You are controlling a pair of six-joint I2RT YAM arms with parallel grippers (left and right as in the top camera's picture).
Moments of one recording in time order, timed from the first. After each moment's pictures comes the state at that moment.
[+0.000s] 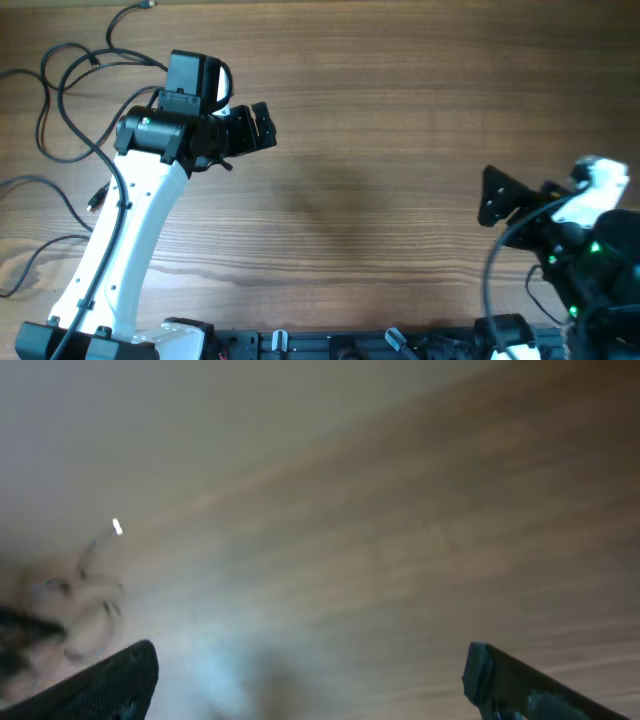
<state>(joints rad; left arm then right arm) -0.21 1.46 1.36 -1.01 0.15 -0.45 0.11 0.60 1.04 -0.89 -0.04 0.39</state>
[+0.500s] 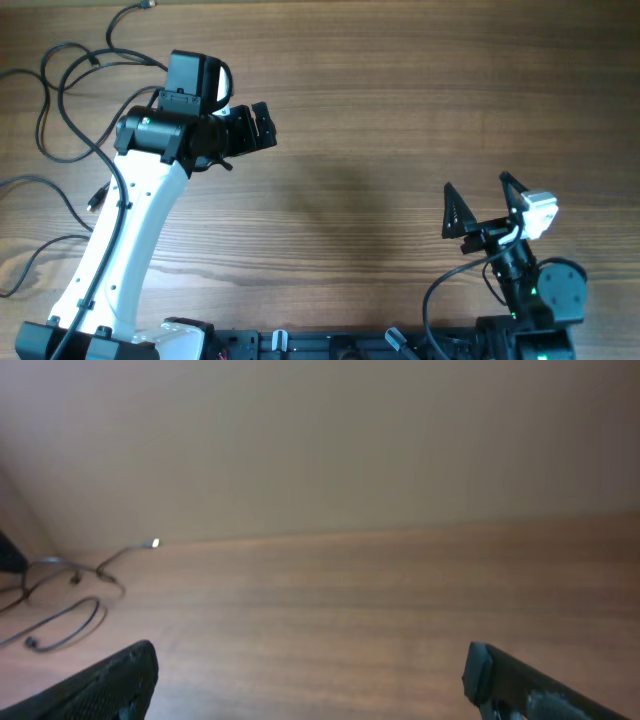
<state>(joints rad) -0.21 1.46 1.36 -1.01 0.15 -0.45 0.06 0.14 0.24 -0.13 -0.20 0.19</state>
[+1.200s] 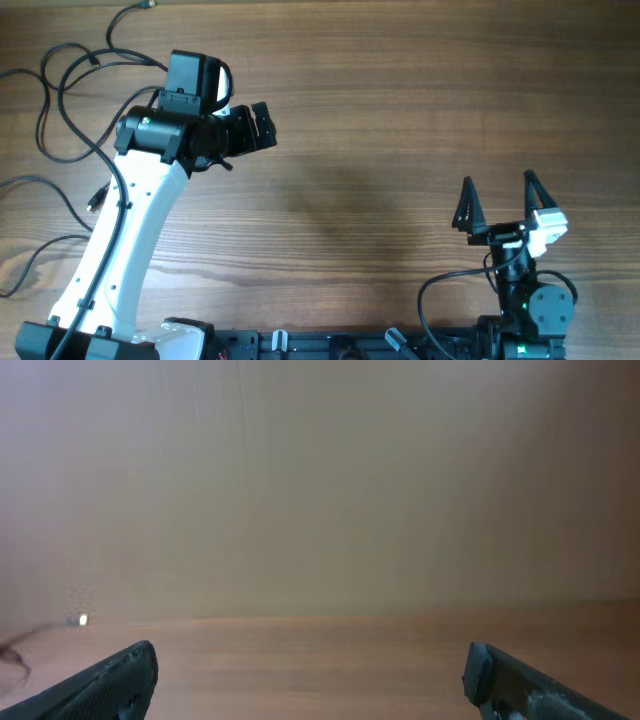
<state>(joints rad) -0.21 1.46 1.36 -1.01 0.15 -0.45 -0.02 0.01 0.01 0.20 -0.13 0.14</state>
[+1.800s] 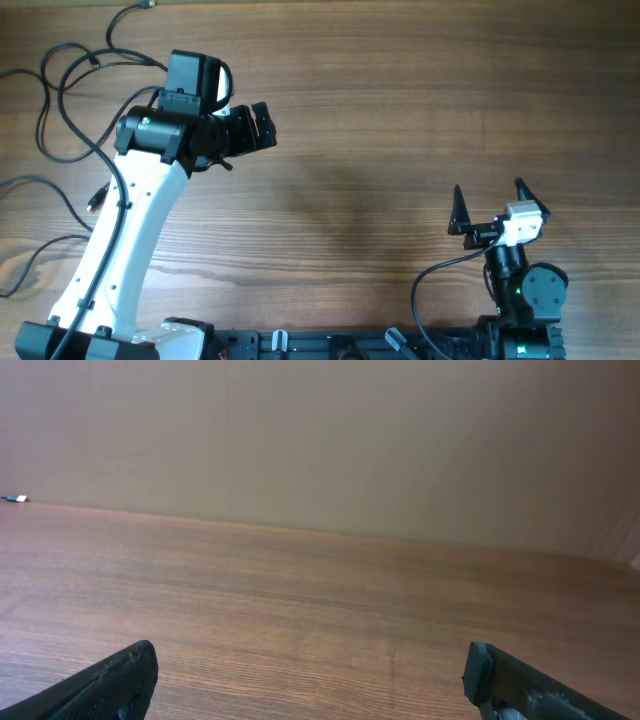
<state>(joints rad) -0.21 1.46 1.36 -1.01 0.15 -0.45 -0.02 0.01 0.01 0.00 -0.11 -0.07</state>
